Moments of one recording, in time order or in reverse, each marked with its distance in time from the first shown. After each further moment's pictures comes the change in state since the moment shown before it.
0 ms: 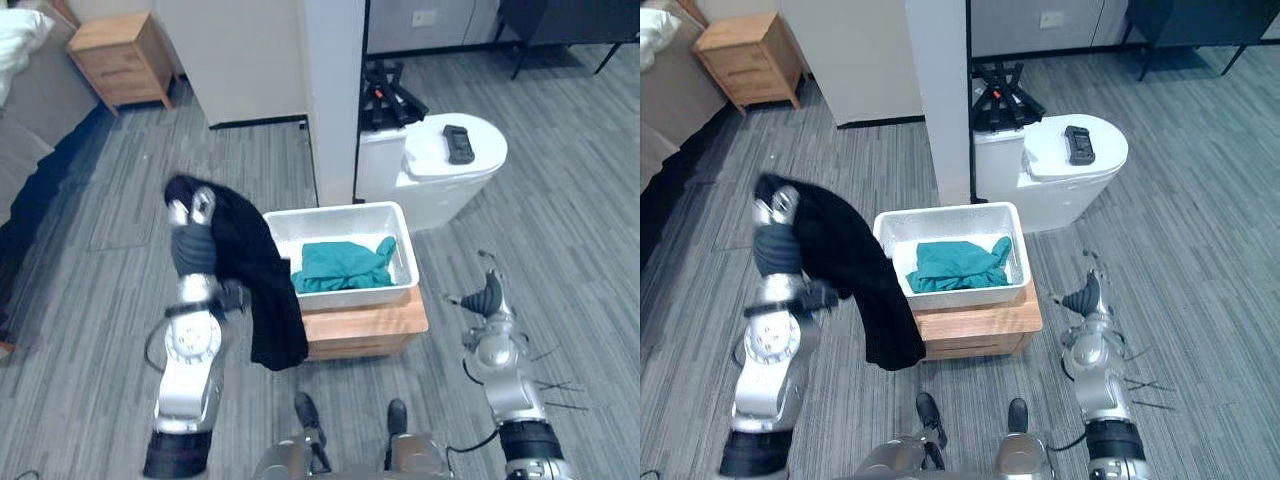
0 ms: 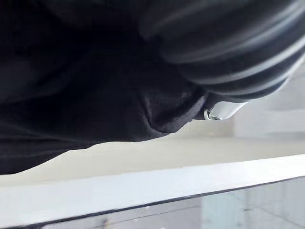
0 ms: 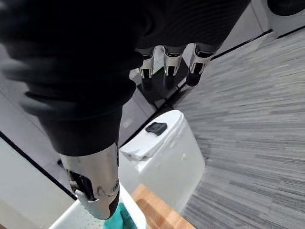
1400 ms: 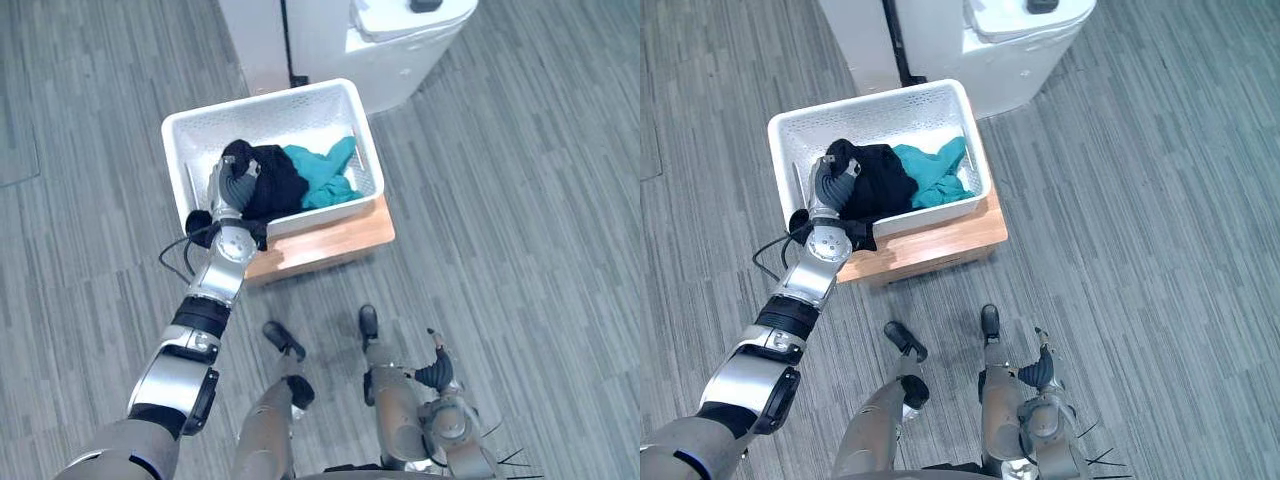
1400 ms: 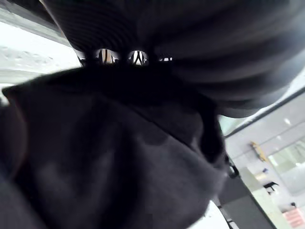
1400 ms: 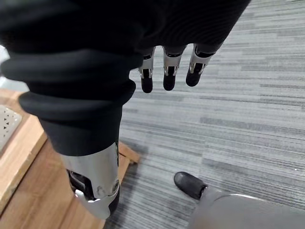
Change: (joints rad) left arm -0.405 0.052 -0.159 0.918 0.327 0.163 0.124; right arm 0.213 0.124 0.209 0.097 0.180 -0.031 -0.068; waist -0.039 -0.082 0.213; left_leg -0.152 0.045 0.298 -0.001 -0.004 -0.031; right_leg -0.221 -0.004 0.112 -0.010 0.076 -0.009
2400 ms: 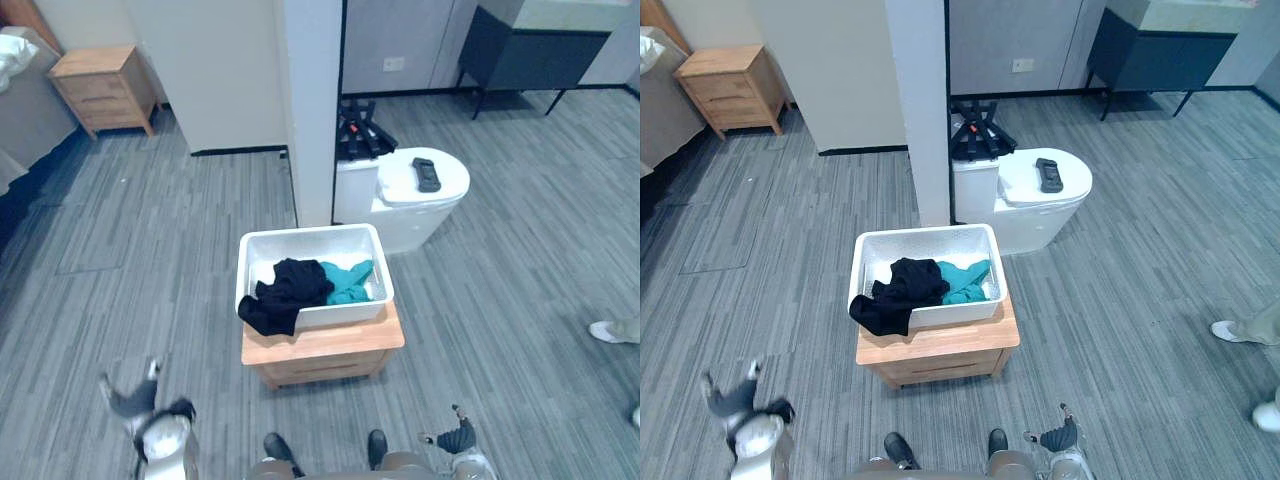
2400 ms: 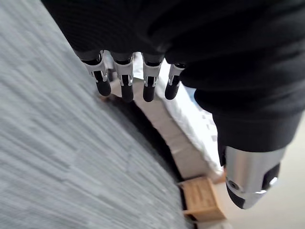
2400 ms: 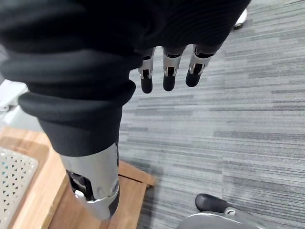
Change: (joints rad) left arm 0.965 -0.368 0.486 -0.076 -0.316 -0.064 0.041; right arm 0.054 0.049 -0.201 0.306 0.021 0.010 0.080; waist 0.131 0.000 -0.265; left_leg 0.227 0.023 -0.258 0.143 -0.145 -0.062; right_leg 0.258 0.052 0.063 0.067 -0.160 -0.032
